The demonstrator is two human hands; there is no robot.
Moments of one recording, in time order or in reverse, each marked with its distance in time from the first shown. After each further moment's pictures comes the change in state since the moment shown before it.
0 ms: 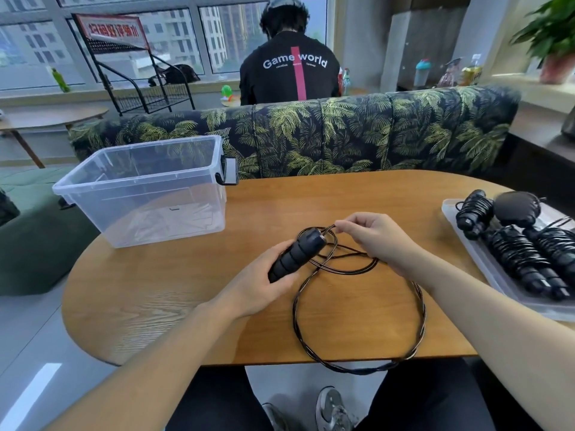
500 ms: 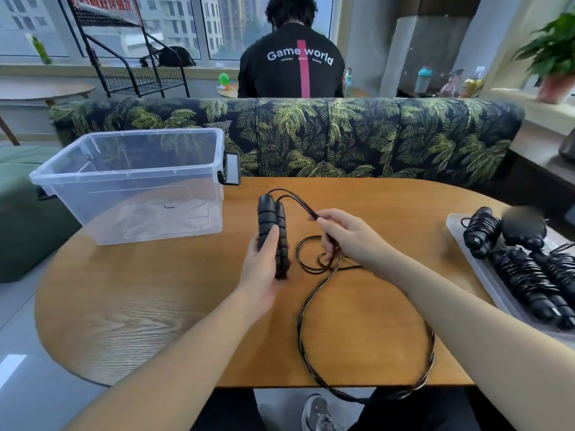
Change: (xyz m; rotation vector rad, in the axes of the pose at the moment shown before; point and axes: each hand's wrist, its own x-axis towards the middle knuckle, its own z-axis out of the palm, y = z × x) left_hand 0.052 0.004 0.010 -1.159 0.471 -0.431; right_hand 0.038 -0.027 0.043 0.022 -0.130 0.025
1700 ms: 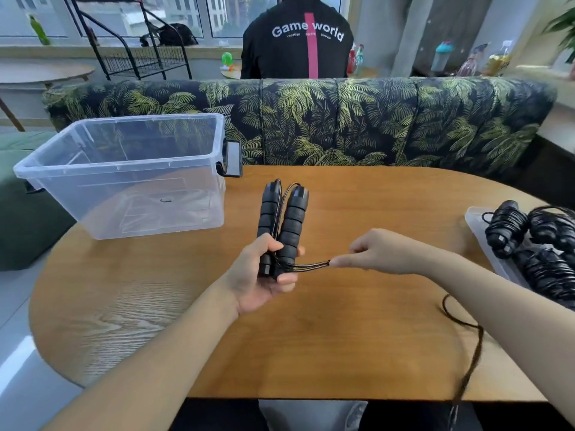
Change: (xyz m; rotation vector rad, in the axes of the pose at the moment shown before) left_hand 0.002 0.024 -0.019 -0.026 -0.460 -0.274; right_hand 0.010 0.024 -0.040 -0.650 -0.333 0.076
